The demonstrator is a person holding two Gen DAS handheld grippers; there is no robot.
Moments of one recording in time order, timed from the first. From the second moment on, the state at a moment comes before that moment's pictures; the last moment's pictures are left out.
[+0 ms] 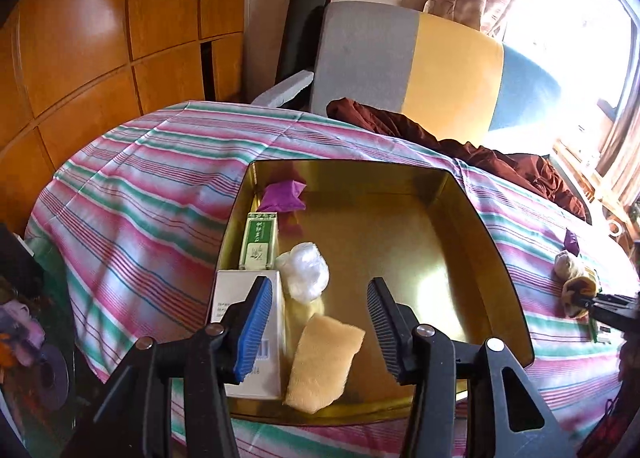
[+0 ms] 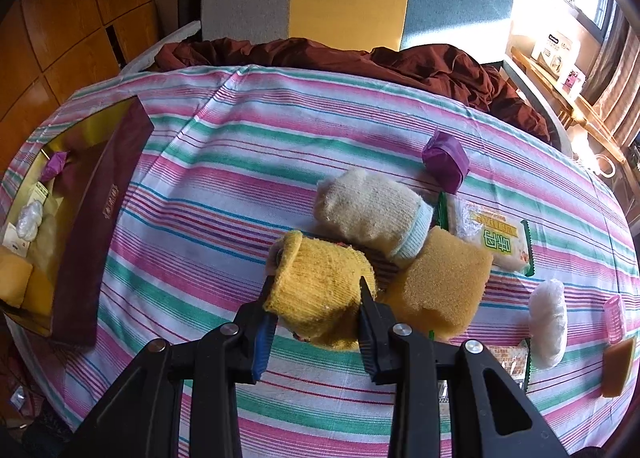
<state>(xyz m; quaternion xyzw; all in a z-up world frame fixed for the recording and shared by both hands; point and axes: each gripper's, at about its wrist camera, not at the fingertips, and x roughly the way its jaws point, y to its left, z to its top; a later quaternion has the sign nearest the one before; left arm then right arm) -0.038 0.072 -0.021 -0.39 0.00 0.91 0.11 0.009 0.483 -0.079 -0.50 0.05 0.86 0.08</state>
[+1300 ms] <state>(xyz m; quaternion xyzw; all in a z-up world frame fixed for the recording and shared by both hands) -0.035 -0.018 -0.054 -0.42 -0.06 0.90 0.06 -0.176 0.188 -0.089 -0.52 0.13 0.82 -0.18</state>
